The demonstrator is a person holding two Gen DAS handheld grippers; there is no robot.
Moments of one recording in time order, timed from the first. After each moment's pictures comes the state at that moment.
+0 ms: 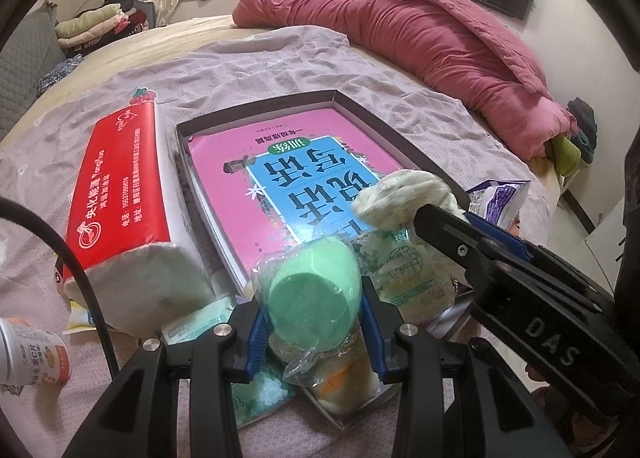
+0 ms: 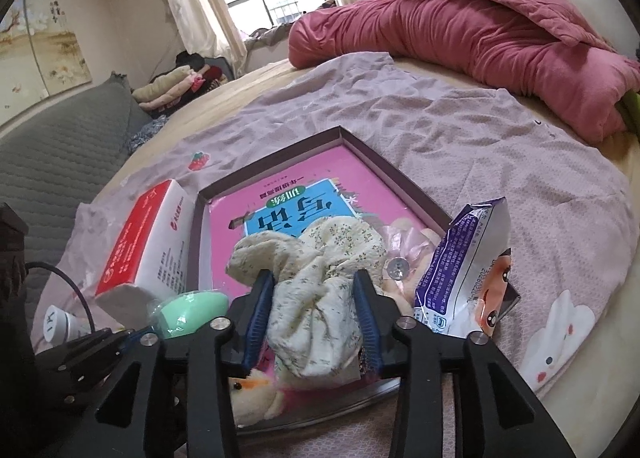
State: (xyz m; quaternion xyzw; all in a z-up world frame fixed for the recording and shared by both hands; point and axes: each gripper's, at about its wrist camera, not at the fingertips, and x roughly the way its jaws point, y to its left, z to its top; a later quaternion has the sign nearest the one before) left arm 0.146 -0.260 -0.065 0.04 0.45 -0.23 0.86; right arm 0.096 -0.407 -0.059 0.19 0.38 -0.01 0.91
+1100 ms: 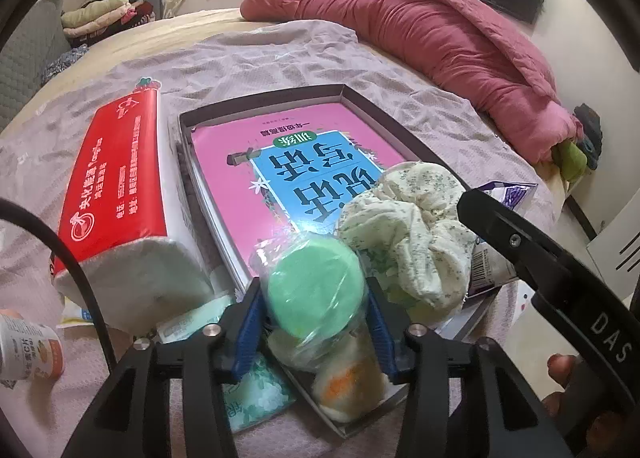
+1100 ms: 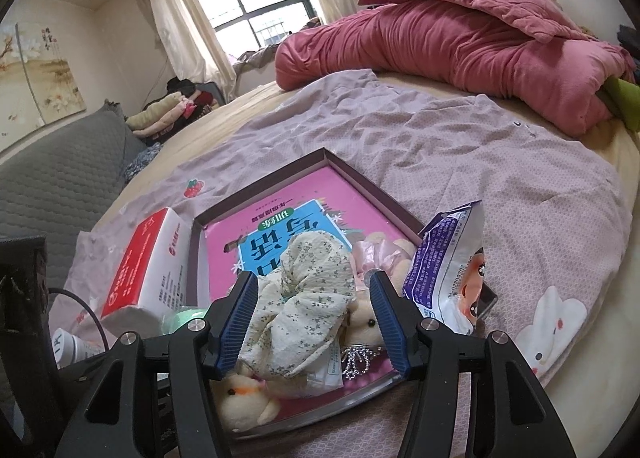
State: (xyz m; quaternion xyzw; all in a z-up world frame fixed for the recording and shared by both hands) left arm 0.153 -0.260 -0.074 0.03 0.46 -0.22 0.86; right arm 0.083 -0.420 -0.052 0.22 0.35 -0.04 0.91
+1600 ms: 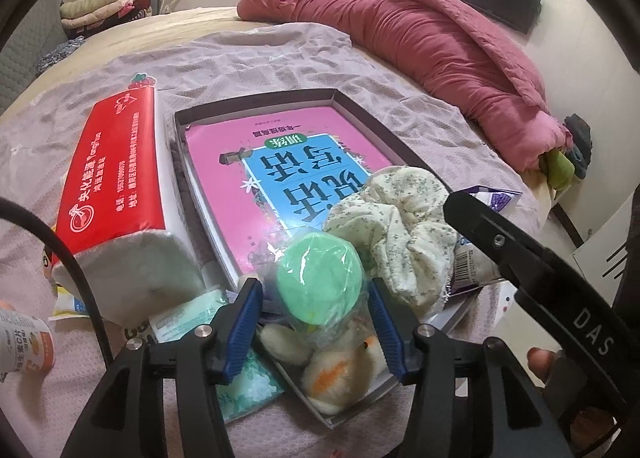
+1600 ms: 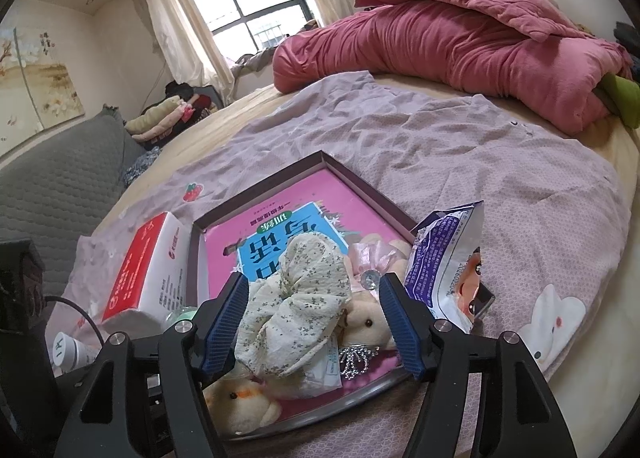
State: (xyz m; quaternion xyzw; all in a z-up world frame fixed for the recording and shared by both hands) left arm 0.147 -0.255 -0.068 0.00 0.46 -0.23 0.86; right arm 0.081 -0.424 -0.049 0.23 0.34 -0.04 0.91
